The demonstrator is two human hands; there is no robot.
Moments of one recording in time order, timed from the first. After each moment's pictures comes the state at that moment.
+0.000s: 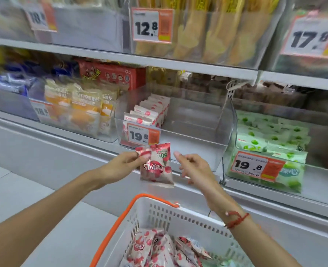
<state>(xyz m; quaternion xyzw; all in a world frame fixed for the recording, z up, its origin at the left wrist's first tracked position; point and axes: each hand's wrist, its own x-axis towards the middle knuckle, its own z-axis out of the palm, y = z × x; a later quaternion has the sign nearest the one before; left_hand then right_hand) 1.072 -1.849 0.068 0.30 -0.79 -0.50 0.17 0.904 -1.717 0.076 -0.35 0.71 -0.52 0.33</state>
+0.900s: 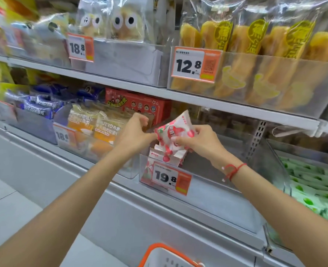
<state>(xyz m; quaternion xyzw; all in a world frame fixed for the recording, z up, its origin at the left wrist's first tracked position) 1.060 -1.946 0.177 0.45 -0.74 -0.29 0.40 0.900 -1.873 0.189 -0.55 0.69 -0.44 0.14</state>
